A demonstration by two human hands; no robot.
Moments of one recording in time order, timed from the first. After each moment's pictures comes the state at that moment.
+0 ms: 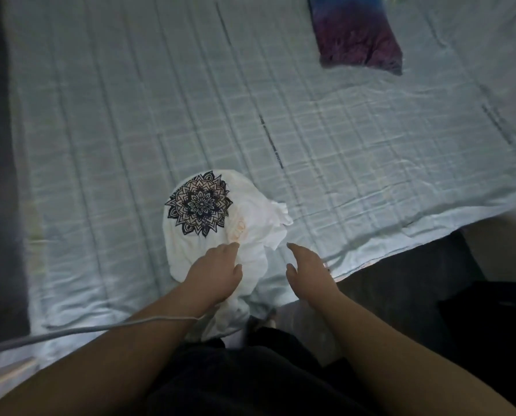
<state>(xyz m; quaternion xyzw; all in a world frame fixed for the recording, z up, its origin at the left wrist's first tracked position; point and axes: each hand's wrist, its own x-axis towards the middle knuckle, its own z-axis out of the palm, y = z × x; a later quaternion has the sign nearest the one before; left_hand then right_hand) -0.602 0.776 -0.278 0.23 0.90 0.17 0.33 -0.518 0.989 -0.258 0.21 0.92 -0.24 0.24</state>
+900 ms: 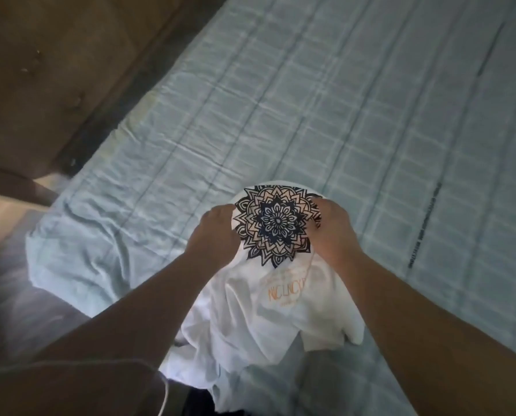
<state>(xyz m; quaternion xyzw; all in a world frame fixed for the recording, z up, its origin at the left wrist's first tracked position) -0.694 0.751 -0.453 -0.27 0.91 0.29 0.14 -0.831 0.963 -0.467 -0.16 0.94 -0.21 0.22</state>
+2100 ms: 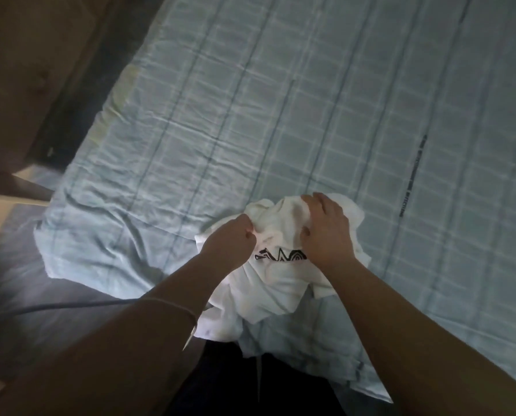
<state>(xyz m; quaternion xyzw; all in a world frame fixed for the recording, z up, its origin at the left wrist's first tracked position) -0.648 0.770 -0.419 -0.23 0.86 0.37 0.26 -0.731 0.968 -0.423 -0.16 0.96 -0.14 0.19</state>
